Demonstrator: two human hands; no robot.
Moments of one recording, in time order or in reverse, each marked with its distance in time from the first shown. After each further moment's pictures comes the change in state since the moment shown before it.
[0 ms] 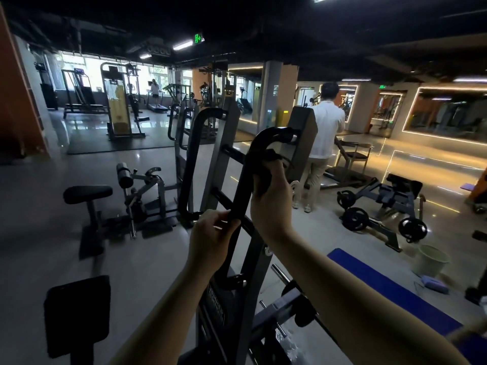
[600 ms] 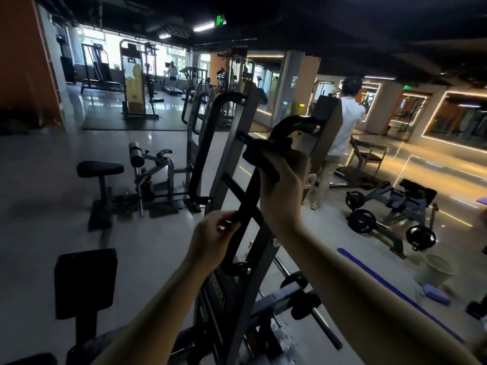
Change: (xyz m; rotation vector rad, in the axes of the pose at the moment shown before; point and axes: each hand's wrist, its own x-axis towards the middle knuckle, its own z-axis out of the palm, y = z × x) left_hand -0.025 -0.022 -0.008 -0.104 -0.058 -0.067; right_hand -0.003 0.017 0.007 -0.177 -0.005 -0.146
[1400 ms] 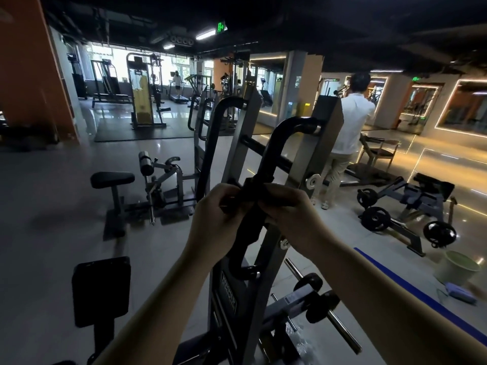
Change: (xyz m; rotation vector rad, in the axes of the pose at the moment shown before) left_hand 0.003 0.088 -0.026 0.011 0.088 0.124; right_hand -0.014 -0.025 -0.048 0.737 -0.549 0.570
